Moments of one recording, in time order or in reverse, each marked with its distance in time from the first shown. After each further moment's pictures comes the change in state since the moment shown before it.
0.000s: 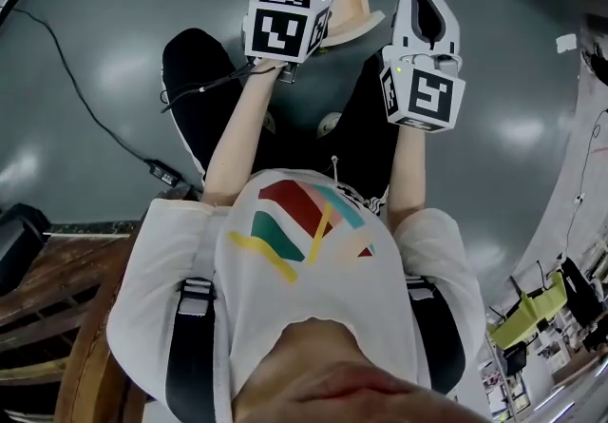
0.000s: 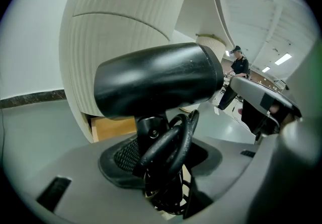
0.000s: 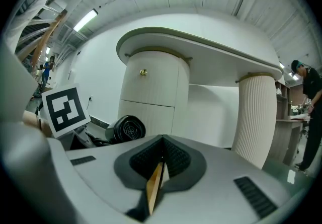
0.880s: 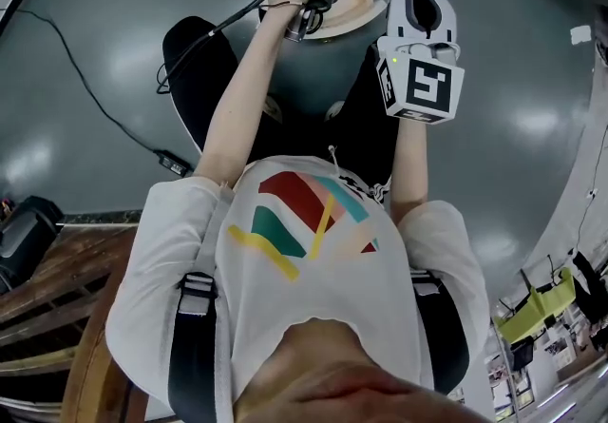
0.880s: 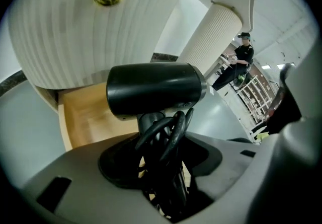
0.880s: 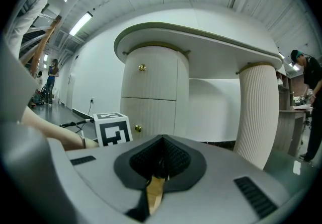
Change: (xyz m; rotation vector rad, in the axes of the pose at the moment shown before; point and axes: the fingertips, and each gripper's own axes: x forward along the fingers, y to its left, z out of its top) left arm 0.080 0.000 -0.041 -0.071 0.362 -0.120; right arm 0.003 0.005 -0.016 0.055 0.033 0.030
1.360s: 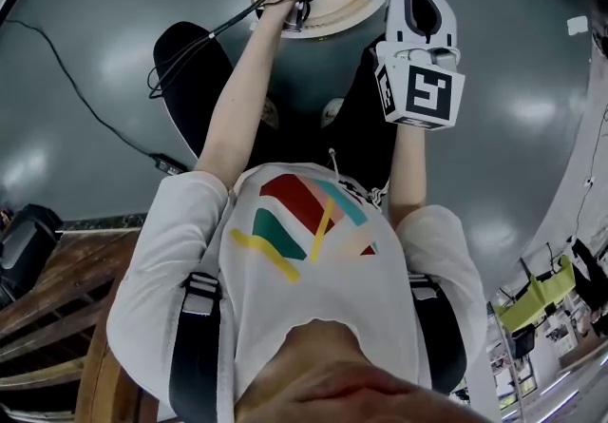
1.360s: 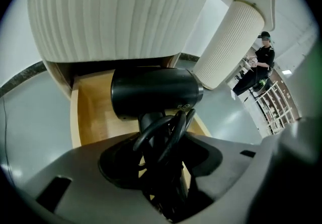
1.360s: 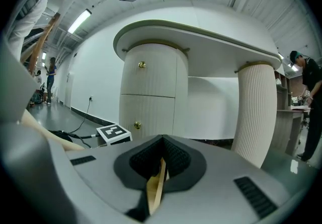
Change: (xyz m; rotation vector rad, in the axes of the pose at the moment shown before) left arm 0.035 0.059 -0.013 -0.107 -0.019 0.151; right arm -0.003 0.004 -0.005 -0.002 0.022 -0.013
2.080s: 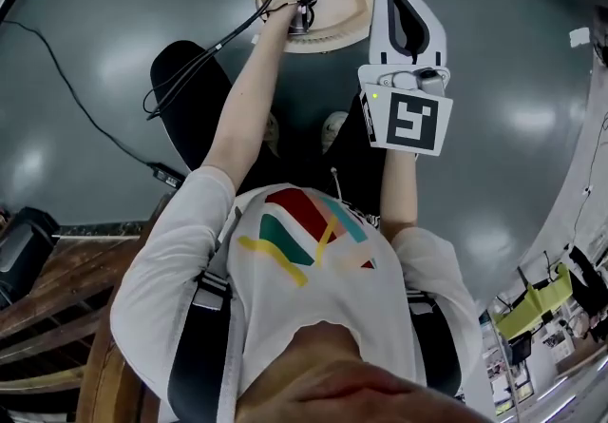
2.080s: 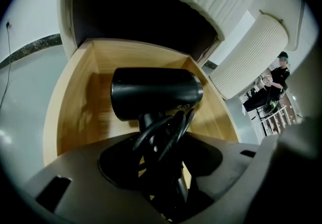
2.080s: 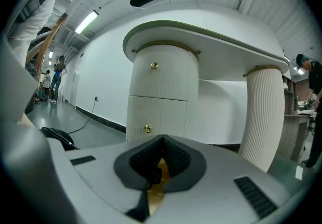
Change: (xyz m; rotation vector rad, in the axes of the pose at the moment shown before) left arm 0.047 0.047 -0.014 -0.215 -0.020 0.034; right arm 0.010 0.037 0.011 -0.050 -0.033 0.052
